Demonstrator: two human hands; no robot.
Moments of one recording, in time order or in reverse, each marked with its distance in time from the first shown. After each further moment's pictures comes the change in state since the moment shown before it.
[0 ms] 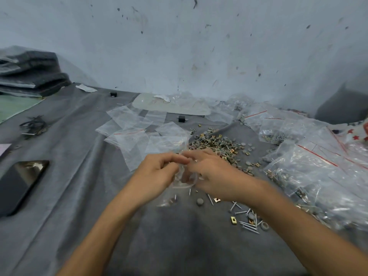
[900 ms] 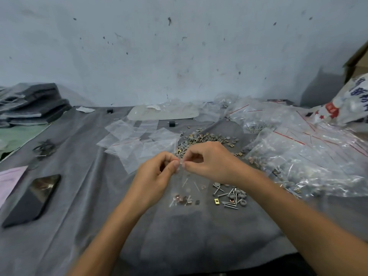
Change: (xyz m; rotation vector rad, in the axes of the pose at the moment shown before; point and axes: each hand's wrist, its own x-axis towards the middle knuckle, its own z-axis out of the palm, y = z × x) left_hand -0.046 0.045 0.026 0.194 0.049 0.243; right_hand -0.060 -0.010 -0.030 0.401 0.335 0.133
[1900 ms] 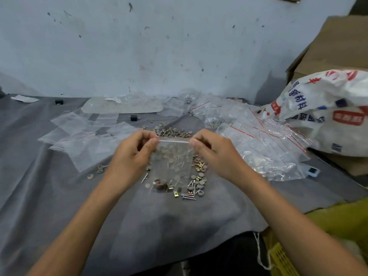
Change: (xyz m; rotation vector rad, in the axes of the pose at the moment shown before) left_hand 0.036 0.015 0.041 -0.139 0.021 0.082; right_hand -0.069 0.039 -0.052 0.029 0.298 0.110
